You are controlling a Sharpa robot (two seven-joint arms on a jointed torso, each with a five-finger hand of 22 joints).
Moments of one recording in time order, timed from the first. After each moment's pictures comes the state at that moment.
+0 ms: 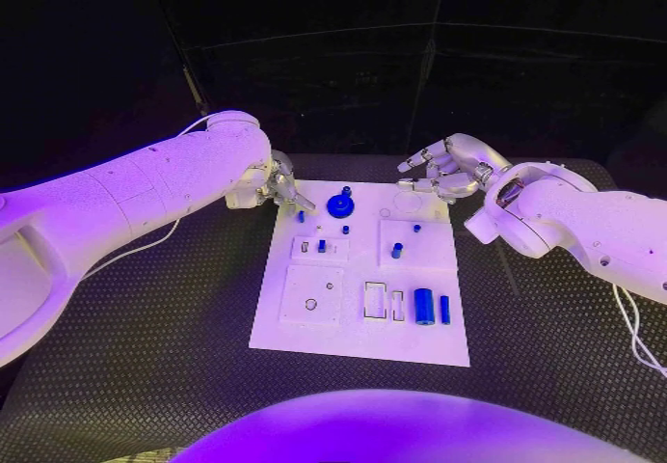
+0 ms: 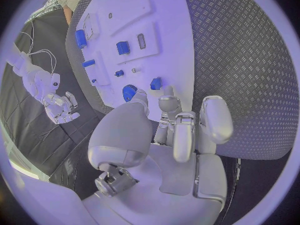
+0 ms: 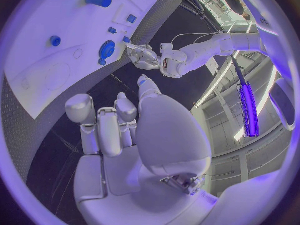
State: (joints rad) left arm 1.26 -0.48 0.05 0.95 -1.16 0.42 -0.53; left_hand 1.12 0.02 -0.11 0.29 0.06 0.94 0.08 0.43 0.46 1.26 0.01 1.07 0.85 1.47 -0.06 1.56 1.31 0.08 1.37 0.06 1.30 1.22; right arm 1.14 -0.81 0.07 1.47 -0.94 -0.29 0.04; right_hand 1.41 -0.06 -0.06 0.25 0.32 0.90 0.16 0.13 0.07 1.28 0.07 1.15 1.08 1.46 0.00 1.41 1.25 0.12 1.19 0.11 1.29 0.94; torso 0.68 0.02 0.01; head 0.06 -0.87
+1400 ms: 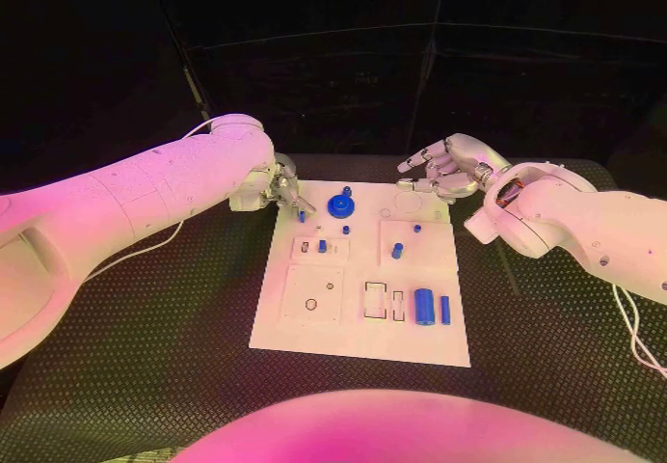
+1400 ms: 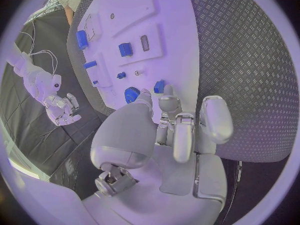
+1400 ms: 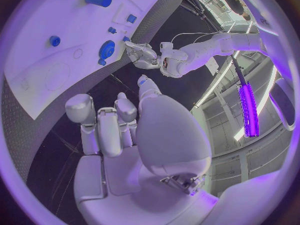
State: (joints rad) left arm 1.25 -0.48 0.05 0.96 -1.15 0.41 -0.53; left_hand 1.19 0.06 -0.12 0.28 0.06 0.96 0.07 0.44 0.45 1.26 0.01 1.07 0.85 1.47 -0.06 1.56 1.31 0.08 1.37 0.06 1.30 1.22; right arm 1.14 -0.80 0.07 1.46 -0.94 -0.29 0.04; right_hand 1.41 -0.06 -0.06 0.25 0.32 0.90 0.16 0.13 0.07 1.28 0.07 1.15 1.08 1.46 0.00 1.41 1.25 0.12 1.19 0.11 1.29 0.94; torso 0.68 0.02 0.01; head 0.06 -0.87
